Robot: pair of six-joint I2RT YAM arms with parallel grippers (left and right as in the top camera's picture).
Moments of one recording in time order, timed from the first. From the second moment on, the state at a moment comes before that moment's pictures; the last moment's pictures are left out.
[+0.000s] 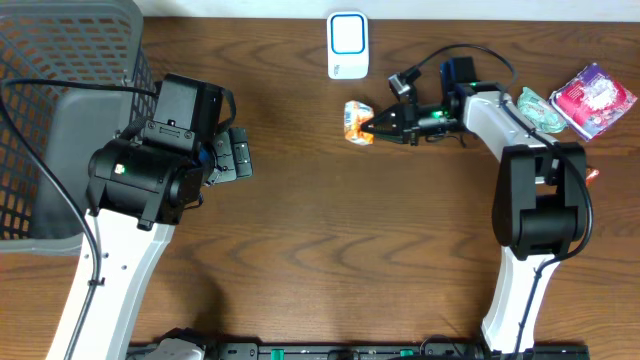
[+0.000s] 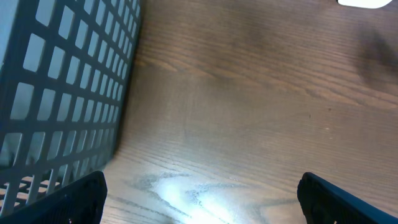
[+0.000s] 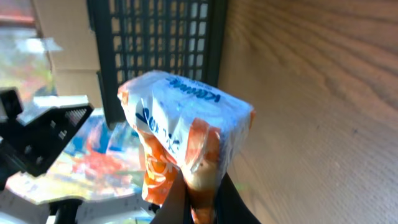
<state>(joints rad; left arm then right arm) -0.29 1.31 1.54 -1.29 -0.24 -0.40 0.09 2.20 1.57 -0.78 -1.40 0.04</state>
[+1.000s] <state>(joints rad) -0.29 1.31 1.54 -1.29 -0.24 -0.40 0.42 2.19 1.99 -0.35 0.30 -0.03</state>
